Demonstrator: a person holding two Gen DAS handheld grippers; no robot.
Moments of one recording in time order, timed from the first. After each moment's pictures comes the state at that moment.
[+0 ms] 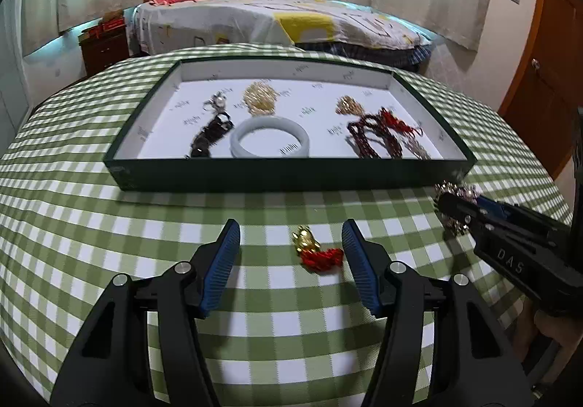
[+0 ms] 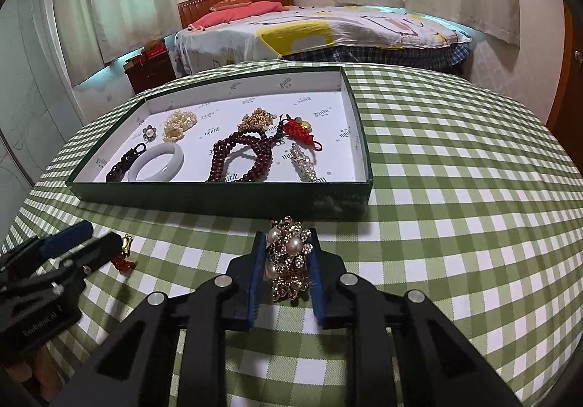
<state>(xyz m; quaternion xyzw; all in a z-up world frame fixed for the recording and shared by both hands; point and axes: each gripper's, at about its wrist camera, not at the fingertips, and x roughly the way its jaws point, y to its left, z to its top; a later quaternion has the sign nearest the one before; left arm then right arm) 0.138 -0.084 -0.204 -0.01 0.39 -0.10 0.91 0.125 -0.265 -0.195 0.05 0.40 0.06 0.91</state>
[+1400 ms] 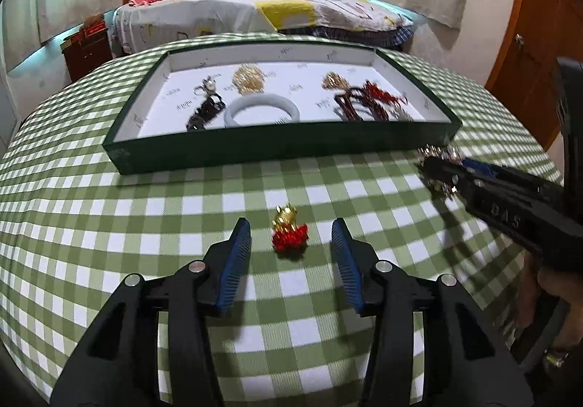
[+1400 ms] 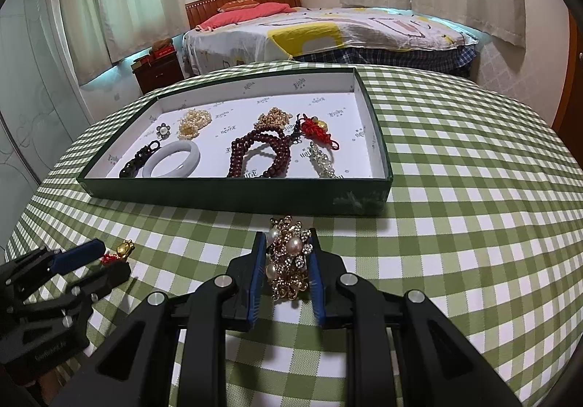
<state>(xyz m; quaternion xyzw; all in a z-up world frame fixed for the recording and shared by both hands) 0.121 -0.076 -0.212 0.02 0.41 -0.14 0.90 0.122 -0.254 -0.194 0.05 0.40 0.07 0.91</state>
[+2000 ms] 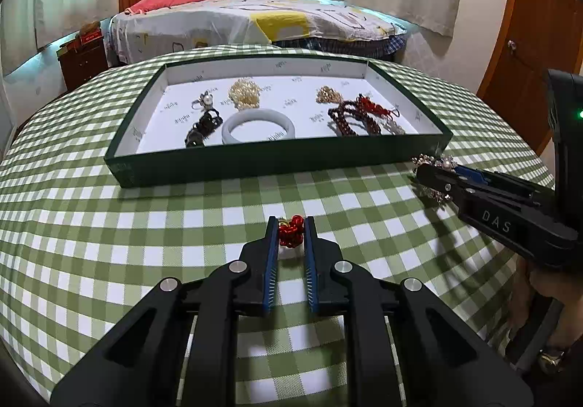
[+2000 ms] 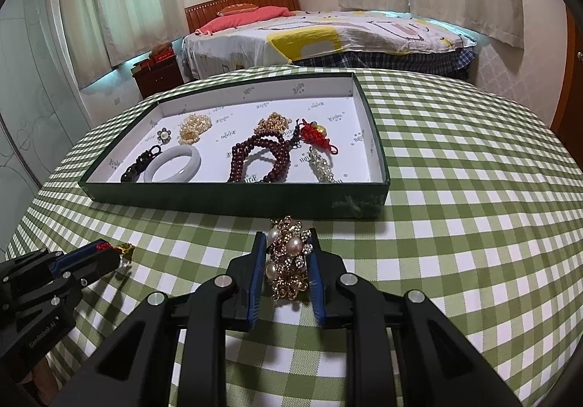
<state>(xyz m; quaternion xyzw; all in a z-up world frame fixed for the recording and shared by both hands) 0.120 -0.071 -0.199 0.01 0.39 -0.15 0.91 0.118 -0.255 -0.190 0.05 0.39 0.07 0.92</state>
